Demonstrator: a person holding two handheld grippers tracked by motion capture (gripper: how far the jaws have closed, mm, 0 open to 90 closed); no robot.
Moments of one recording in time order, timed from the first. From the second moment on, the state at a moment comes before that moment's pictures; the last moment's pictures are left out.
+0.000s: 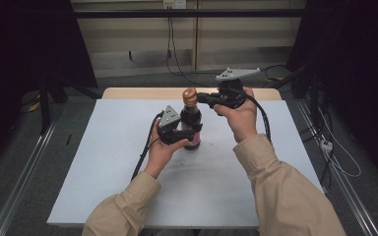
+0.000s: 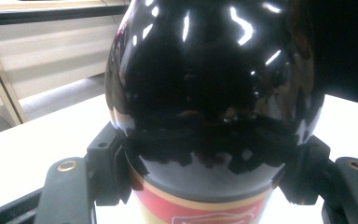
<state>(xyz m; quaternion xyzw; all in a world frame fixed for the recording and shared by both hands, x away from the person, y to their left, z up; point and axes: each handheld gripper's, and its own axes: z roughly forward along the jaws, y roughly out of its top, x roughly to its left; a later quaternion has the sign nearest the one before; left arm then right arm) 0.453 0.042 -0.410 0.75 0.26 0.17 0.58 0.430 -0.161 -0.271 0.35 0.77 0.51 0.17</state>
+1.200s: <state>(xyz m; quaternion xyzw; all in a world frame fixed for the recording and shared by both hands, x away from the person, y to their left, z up) 0.453 0.041 -0.411 0.75 0.26 0.17 0.58 0.428 -0.160 -0.269 0.35 0.77 0.51 0.17</state>
